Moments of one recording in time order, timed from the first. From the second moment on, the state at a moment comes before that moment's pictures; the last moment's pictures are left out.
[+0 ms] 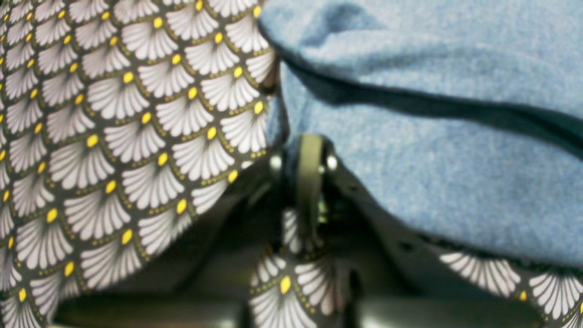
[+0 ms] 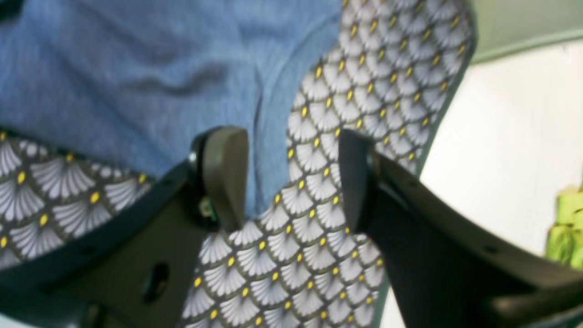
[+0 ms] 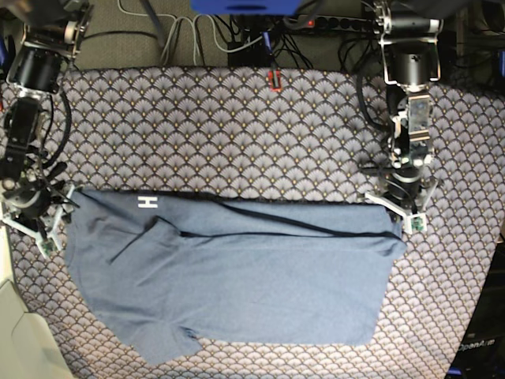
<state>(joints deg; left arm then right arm) -9.7 -9.5 -9.1 59.2 -6.0 -0.8 9.5 9.4 19.0 21.3 83.3 -11.5 39.7 -39.6</state>
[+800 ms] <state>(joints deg) -9.5 -9.7 -9.1 59.5 -6.0 -1.1 9.5 8.2 19.3 21.5 67.1 -10.2 39.7 -30.2</state>
